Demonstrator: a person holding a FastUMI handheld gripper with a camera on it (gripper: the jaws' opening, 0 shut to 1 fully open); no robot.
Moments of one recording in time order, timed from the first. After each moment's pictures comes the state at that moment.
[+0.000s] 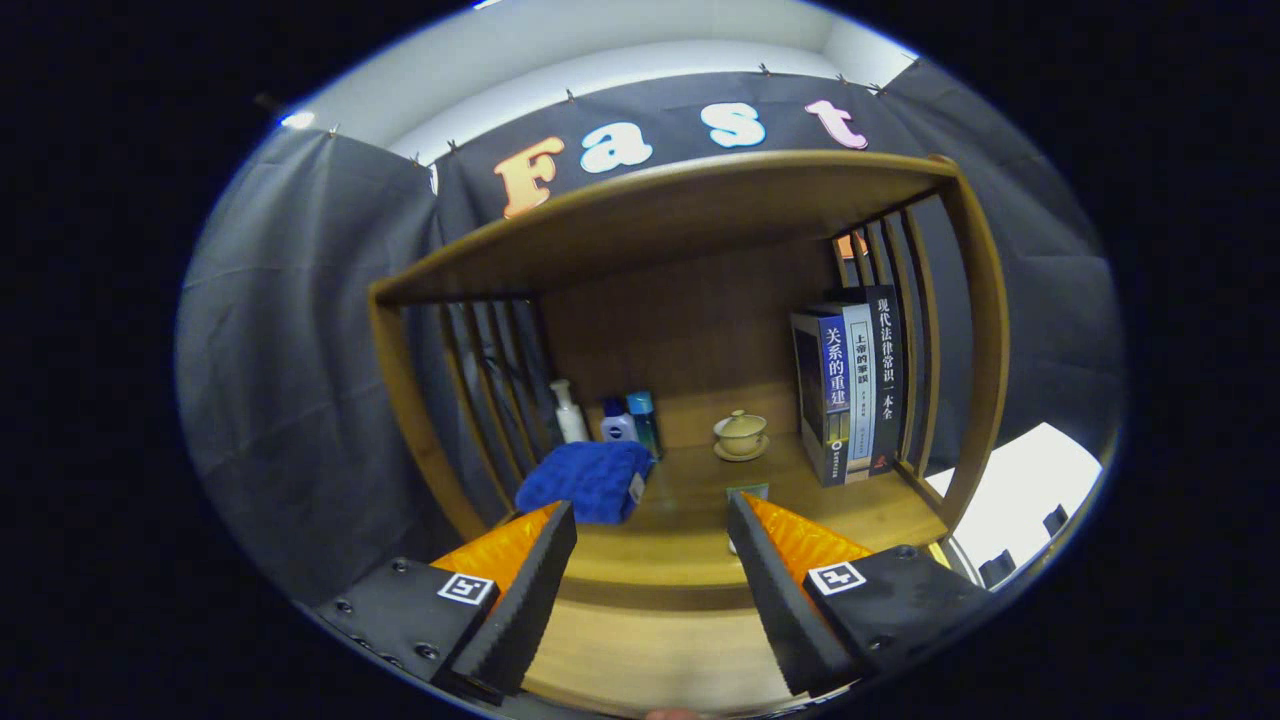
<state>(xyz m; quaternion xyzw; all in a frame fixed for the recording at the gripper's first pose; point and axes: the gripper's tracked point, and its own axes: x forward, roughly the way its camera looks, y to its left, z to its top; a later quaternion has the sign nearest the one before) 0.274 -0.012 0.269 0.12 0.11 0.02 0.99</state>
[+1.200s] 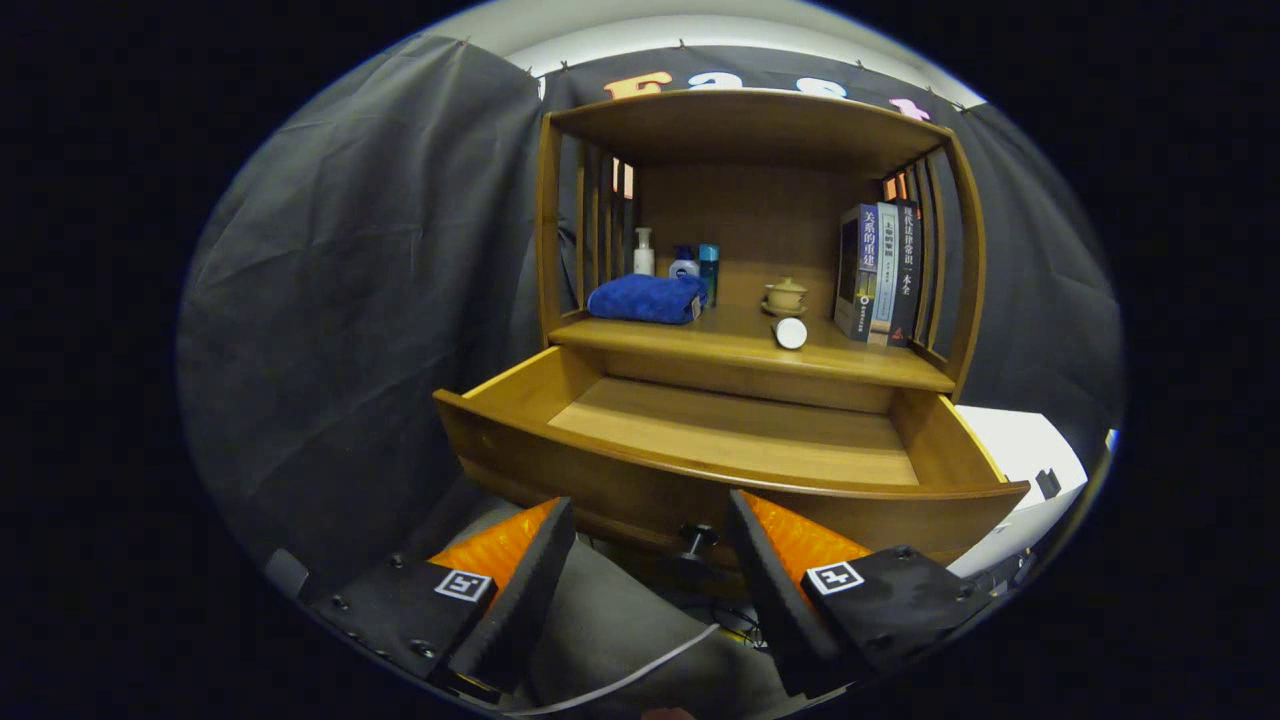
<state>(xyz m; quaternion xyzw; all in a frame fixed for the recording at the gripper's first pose) 0.102 0.053 0.078 0.02 0.24 0.07 0.97</state>
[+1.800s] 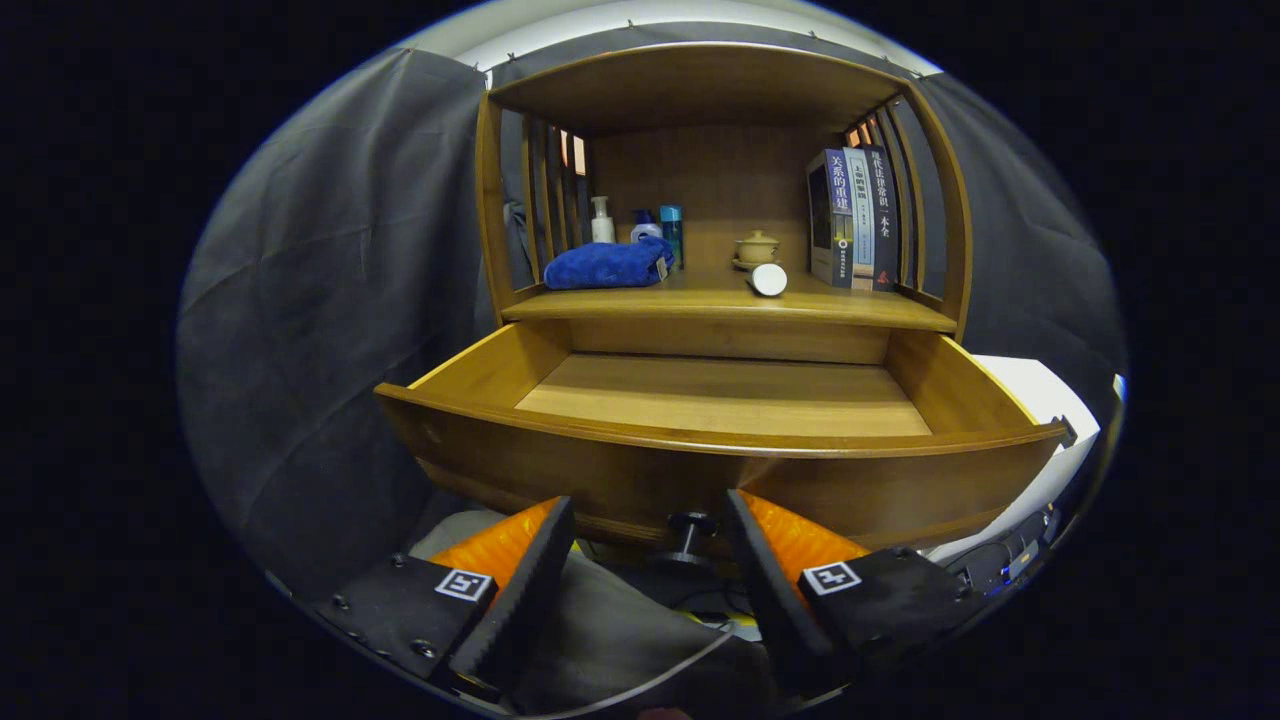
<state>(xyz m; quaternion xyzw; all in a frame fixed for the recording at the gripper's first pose) 0.129 0.044 0.039 0.05 0.26 0.04 0.96</state>
